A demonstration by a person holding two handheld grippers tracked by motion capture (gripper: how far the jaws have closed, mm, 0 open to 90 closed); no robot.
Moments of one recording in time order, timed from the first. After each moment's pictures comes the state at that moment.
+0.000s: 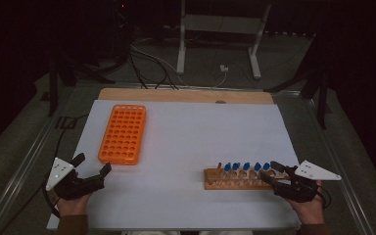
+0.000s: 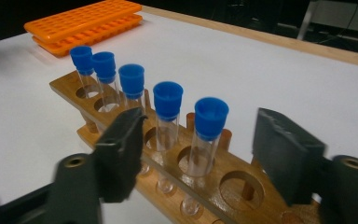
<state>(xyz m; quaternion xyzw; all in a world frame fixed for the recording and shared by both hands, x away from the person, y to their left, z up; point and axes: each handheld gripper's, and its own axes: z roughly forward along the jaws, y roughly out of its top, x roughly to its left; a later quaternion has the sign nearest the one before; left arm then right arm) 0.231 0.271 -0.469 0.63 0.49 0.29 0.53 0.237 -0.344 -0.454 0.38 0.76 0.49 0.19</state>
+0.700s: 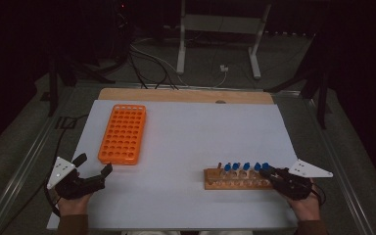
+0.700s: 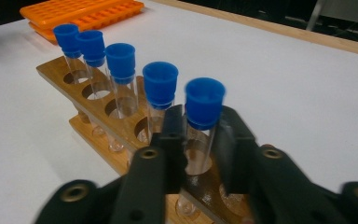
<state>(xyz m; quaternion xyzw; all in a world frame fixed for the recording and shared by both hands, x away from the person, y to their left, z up) 0.233 0.270 -0.471 0.64 0.49 0.27 0.53 0.247 -0.339 -0.465 0.37 0.77 0.48 0.19</state>
